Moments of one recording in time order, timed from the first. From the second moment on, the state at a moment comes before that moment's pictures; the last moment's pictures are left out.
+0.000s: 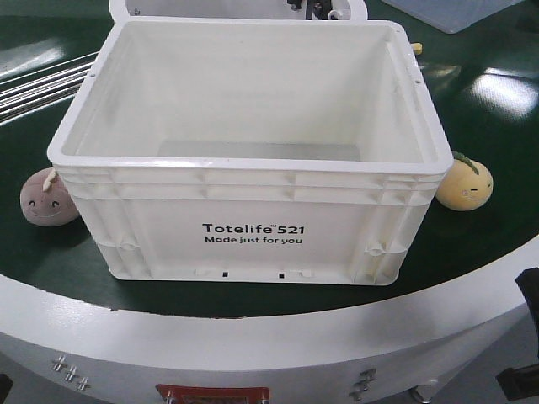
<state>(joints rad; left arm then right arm) -0.16 -0.01 0.03 0.10 0.14 -0.08 0.20 -0.01 0.03 0.06 0.09 -0.14</state>
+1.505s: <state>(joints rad) -0.16 0.37 -0.33 0.18 0.14 -0.08 0.20 0.44 -0.38 0.03 0.20 -0.13</state>
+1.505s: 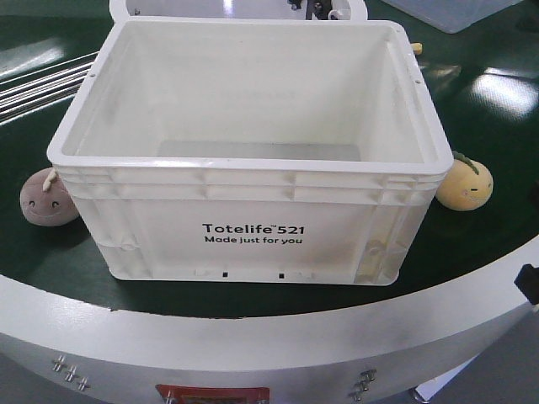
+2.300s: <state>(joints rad) -0.16 0.38 -0.33 0.18 0.09 -0.16 0.20 0.44 -0.39 0.06 0.13 -0.09</state>
